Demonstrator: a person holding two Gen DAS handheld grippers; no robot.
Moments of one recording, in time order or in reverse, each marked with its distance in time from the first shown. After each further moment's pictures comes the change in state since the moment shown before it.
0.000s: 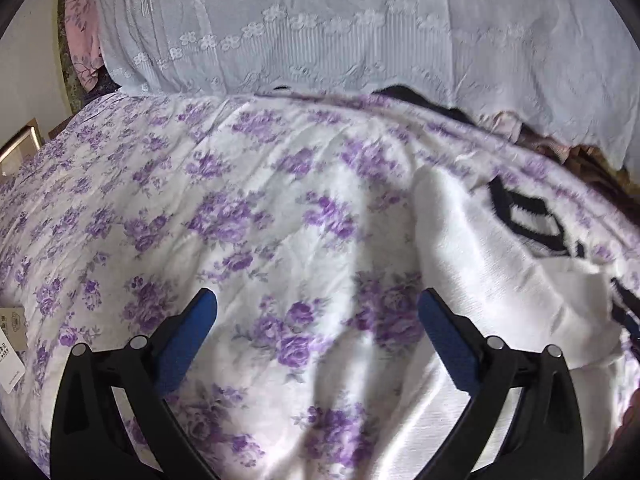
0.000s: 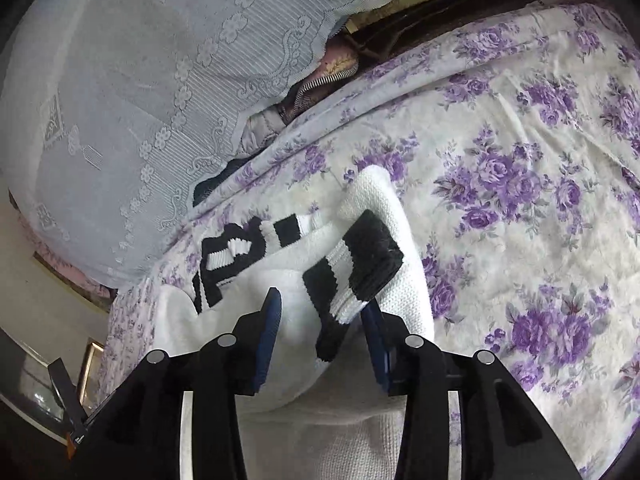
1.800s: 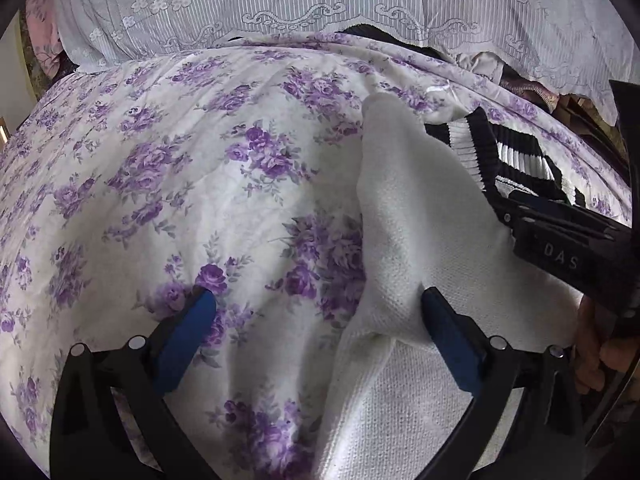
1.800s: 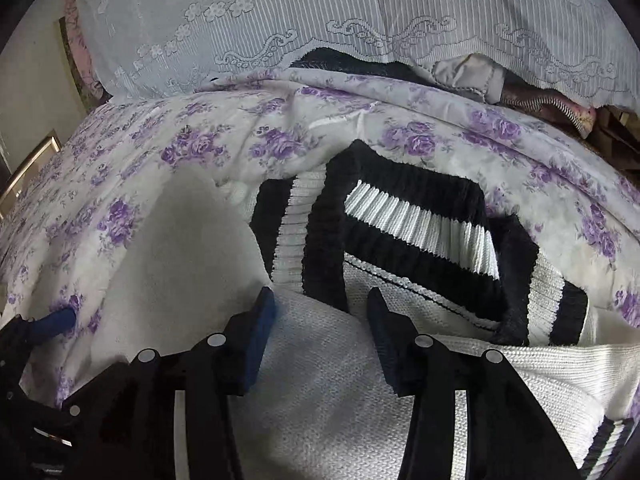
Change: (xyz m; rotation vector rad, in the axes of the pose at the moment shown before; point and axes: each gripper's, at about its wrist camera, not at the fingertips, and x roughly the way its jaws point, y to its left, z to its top) left arm 0.055 -0.031 -0.026 0.071 0.179 -0.012; right arm 0.160 0.177 -0.058 -0.754 0.249 -0.160
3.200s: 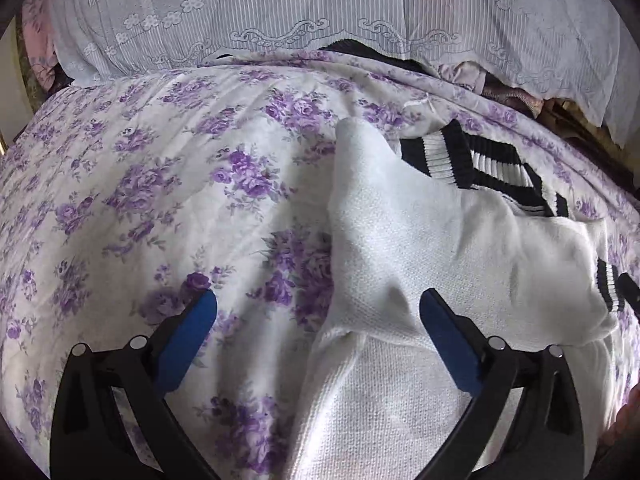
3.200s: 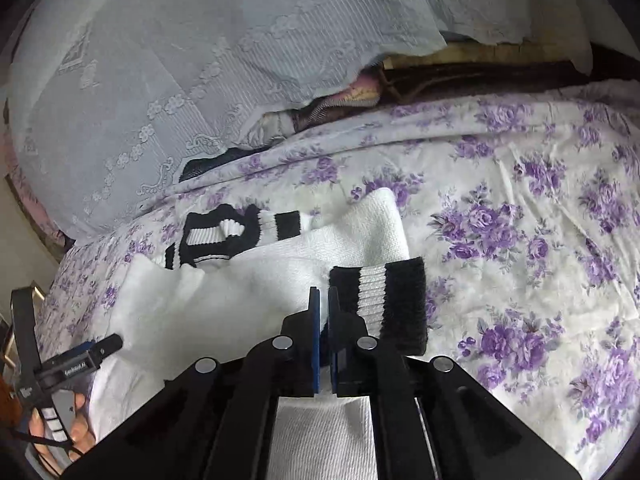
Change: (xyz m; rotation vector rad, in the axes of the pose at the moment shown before) left arm -0.015 -0.011 0.003 0.023 -0.033 -0.036; right arm -0.131 -0.134 -0.121 0.467 -0.224 -0.085
